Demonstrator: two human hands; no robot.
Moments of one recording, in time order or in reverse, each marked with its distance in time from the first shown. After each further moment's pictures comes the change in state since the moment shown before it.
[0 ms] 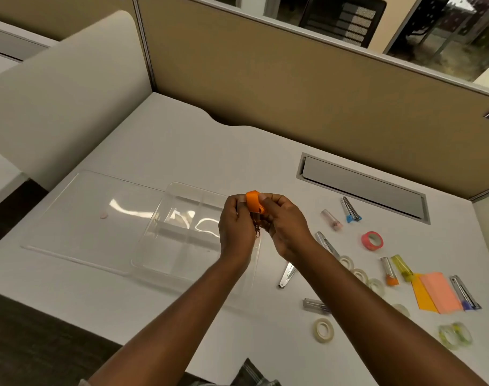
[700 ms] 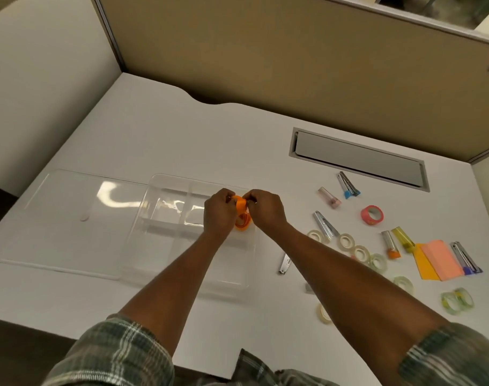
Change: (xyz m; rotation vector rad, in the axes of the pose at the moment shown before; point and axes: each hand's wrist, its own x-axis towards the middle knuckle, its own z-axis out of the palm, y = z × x) left_hand 0.087 -0.075 -0.001 0.629 -0.189 0.132; right_hand 0.078 0.061 -0.012 -0.988 0.118 -0.173
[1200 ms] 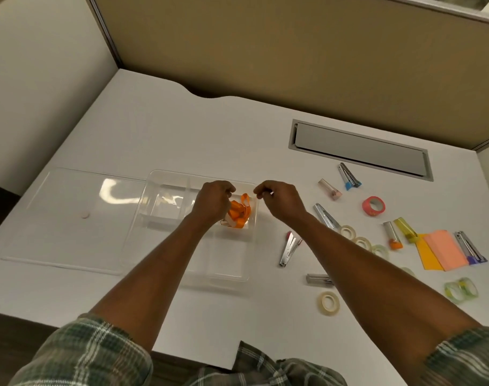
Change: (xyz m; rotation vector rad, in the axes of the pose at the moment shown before) left_hand 0.018 0.005 -0.025 0.332 -0.221 0.179; right_hand 0.002 0.029 -0.035 -0.030 -0.017 -0.115
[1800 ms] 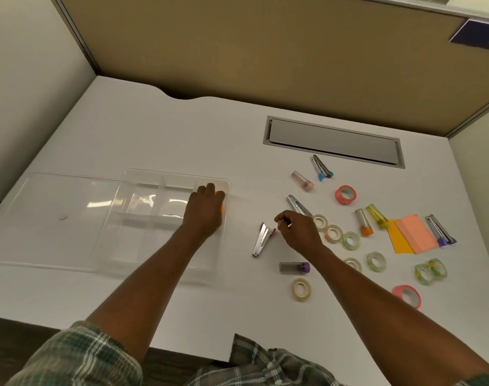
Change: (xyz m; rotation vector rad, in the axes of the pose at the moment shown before) left_hand -0.037 0.032 0.044 0.614 0.013 0.306; right_hand -0.089 0.114 -0.033 -0.067 0.058 0.159
